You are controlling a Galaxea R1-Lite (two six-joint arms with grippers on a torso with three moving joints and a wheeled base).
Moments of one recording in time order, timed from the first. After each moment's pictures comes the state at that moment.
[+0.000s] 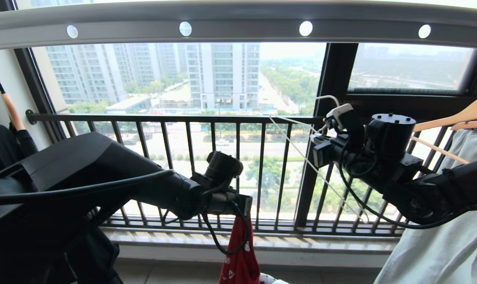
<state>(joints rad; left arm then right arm) -0.64 2.19 -1.32 -0.17 -0.03 -0.26 0.32 1.90 -0.93 -0.94 -0.07 -0.27</state>
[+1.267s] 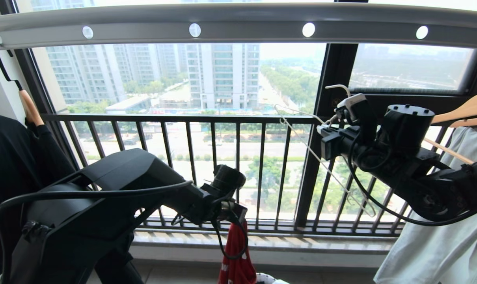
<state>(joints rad) -0.62 2.34 -1.40 -0.18 0.14 -0.03 0.29 1.85 -0.93 -0.94 -0.05 -0.27</state>
